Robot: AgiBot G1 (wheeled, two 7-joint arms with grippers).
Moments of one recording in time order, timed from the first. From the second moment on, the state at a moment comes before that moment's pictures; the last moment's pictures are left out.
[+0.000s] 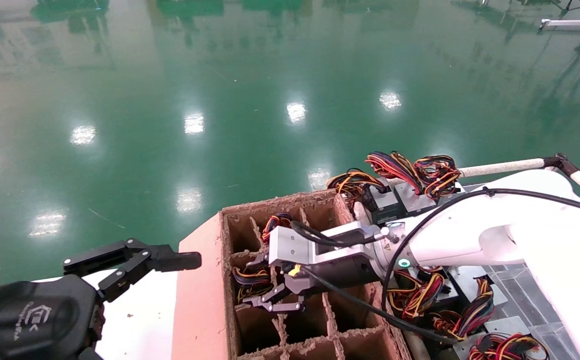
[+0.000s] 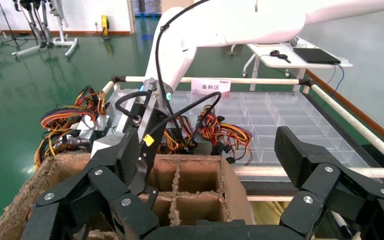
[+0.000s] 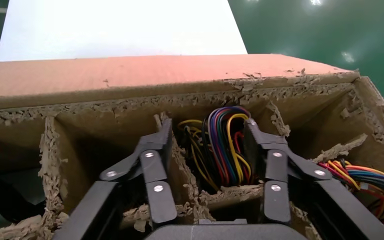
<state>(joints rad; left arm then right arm) -1.09 0.59 0.34 -1.27 0.69 1.47 -0.15 1.70 -1.35 -0.71 0.18 -1.43 -1.36 -0.41</state>
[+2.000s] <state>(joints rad) -1.09 0.59 0.34 -1.27 0.69 1.47 -0.15 1.96 -0.98 -0.59 0.39 -1.13 -1.56 -0.31</state>
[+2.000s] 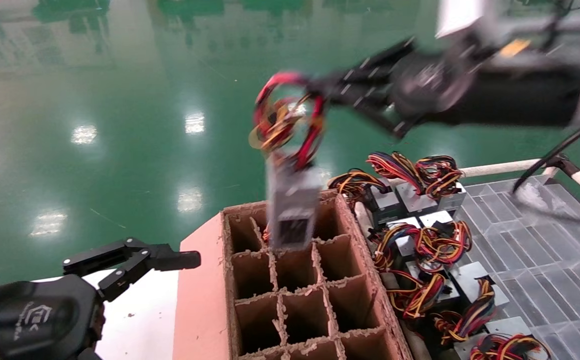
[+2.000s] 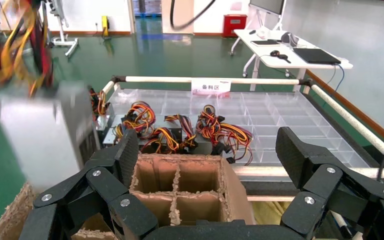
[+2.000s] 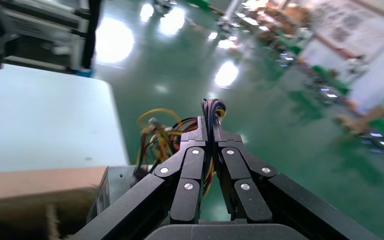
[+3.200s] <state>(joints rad) -1.09 0.59 0.34 -1.27 0.69 1.47 -0.15 2.08 -0.60 -0.70 0.34 -1.40 -1.52 -0.43</state>
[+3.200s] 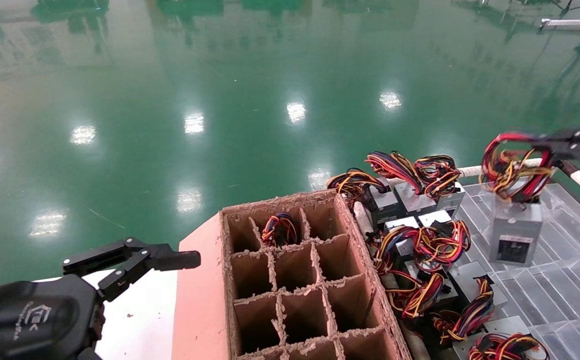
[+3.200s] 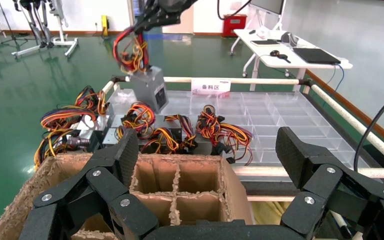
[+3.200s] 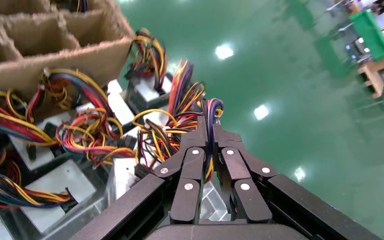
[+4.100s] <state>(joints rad) -1.09 0.59 0.34 -1.27 0.69 1.47 -0.15 1.97 -0.83 -0.68 0.02 -1.37 -1.20 -0.62</state>
